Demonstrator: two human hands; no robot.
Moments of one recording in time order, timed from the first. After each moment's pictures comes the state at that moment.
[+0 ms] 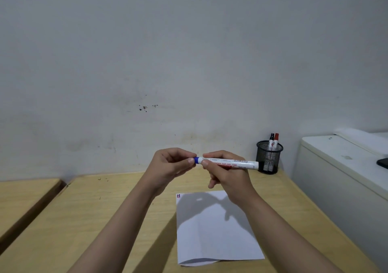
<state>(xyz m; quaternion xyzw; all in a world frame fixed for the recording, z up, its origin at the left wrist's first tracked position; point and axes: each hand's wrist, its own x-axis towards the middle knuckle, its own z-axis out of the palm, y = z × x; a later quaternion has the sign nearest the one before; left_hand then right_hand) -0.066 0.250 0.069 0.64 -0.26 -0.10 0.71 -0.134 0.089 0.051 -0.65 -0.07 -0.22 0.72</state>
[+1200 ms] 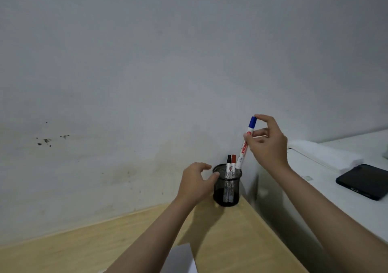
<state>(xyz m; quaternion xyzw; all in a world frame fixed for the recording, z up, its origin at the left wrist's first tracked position) 0.022 0.000 0.031 0.81 -0.32 0.07 0.49 -0.068 -0.159 0.098 -0.74 0.14 -0.52 0.41</state>
